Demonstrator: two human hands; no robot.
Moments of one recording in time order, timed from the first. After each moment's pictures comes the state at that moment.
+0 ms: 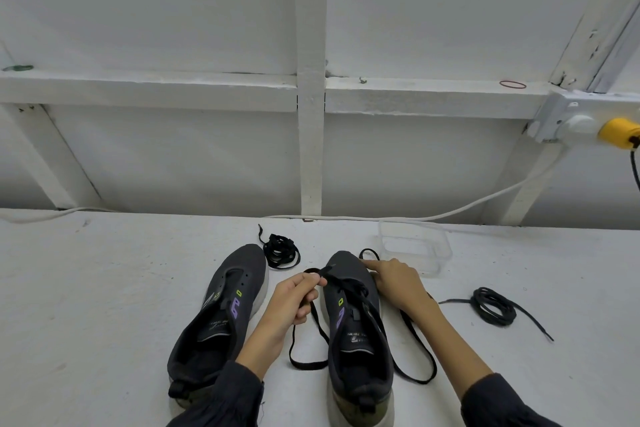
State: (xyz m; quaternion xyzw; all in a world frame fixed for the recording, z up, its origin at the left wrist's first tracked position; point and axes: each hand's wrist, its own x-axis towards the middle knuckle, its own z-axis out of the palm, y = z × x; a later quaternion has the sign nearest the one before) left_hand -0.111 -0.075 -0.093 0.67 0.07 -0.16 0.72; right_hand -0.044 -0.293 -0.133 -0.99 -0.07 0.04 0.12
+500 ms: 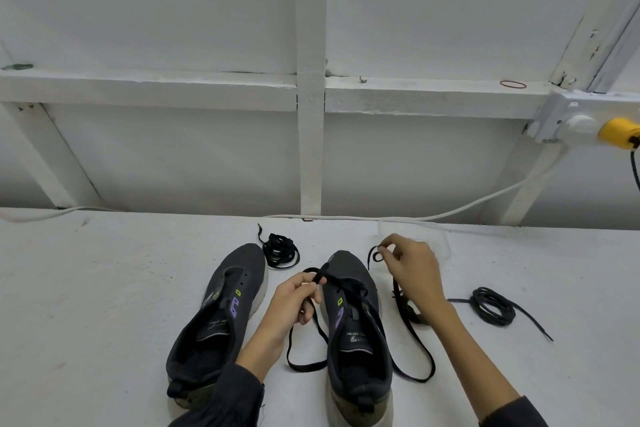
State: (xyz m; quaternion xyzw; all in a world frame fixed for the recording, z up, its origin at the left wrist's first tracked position) left_hand -0.109 -0.078 -0.102 0.68 0.06 -0.14 0.71; right_hand -0.059 -0.302 -0.100 -0.93 0.00 -0.18 0.32
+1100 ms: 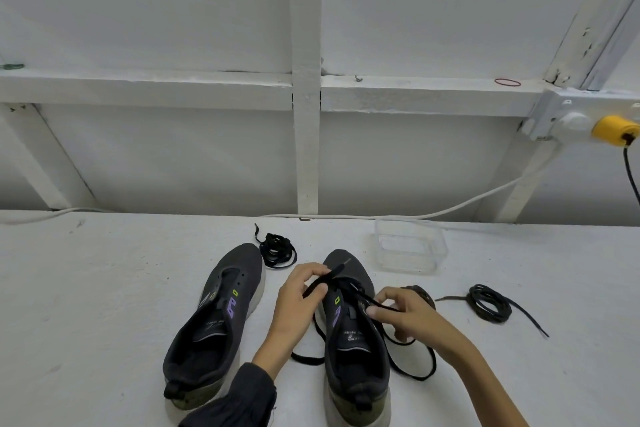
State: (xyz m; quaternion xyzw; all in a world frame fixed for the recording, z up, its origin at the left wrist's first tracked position) left_hand -0.103 -0.090 -0.123 0.78 -0.05 0.02 0.62; right_hand -0.123 -0.312 -0.105 -0.80 -0.02 0.21 0.57
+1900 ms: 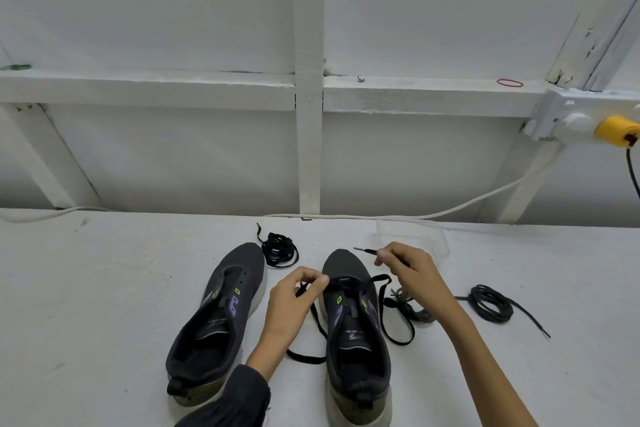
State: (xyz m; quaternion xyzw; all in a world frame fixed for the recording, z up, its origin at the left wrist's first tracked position) left_hand -0.110 -0.082 -0.118 0.77 -0.01 0.03 0.64; right_hand -0.089 -0.307 -0.078 -0.85 -0.05 -0.03 0.52
